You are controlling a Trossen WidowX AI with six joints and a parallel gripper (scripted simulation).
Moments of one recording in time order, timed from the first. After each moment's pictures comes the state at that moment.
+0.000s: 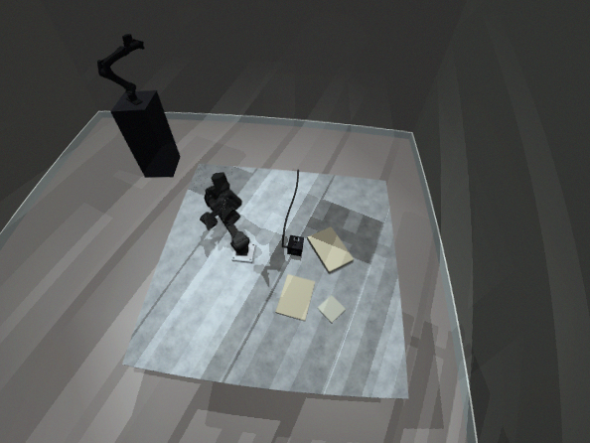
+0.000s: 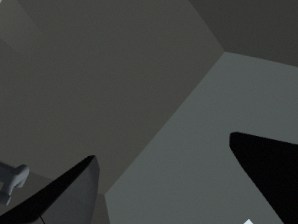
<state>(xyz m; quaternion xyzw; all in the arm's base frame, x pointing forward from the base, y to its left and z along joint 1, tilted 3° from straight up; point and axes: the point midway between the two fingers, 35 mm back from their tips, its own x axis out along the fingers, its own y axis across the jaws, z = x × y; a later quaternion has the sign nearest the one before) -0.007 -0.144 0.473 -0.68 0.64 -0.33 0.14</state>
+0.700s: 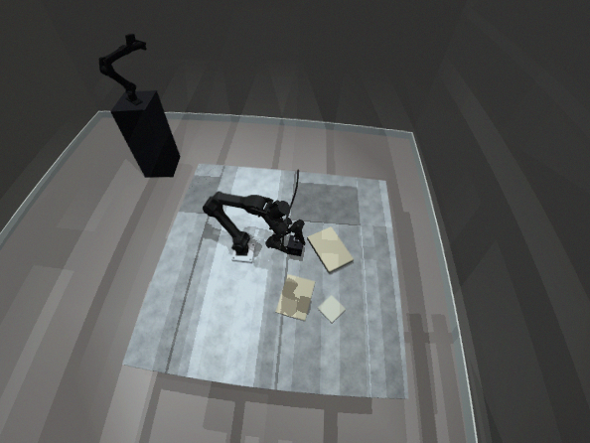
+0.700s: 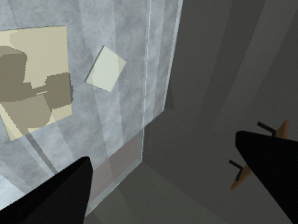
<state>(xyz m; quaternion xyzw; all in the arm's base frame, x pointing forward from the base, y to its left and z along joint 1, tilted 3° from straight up) 0.266 -0.139 0.298 -0.72 0.43 0.11 0.54</state>
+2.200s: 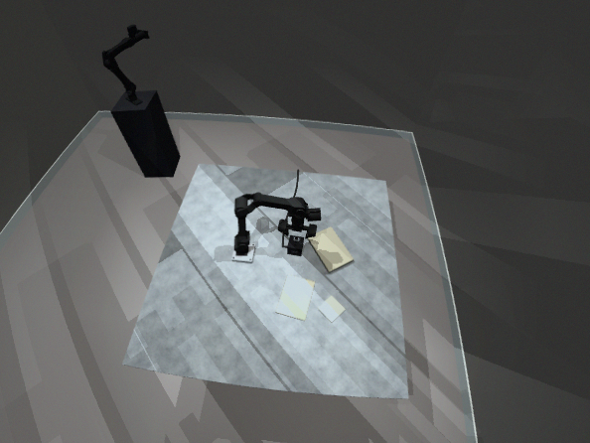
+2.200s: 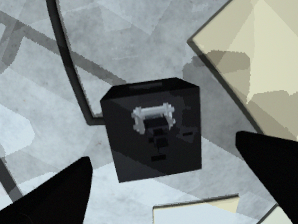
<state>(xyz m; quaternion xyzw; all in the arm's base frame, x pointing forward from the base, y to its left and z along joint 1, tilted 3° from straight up) 0.297 0.027 0.127 -0.44 0.54 0.46 0.55</state>
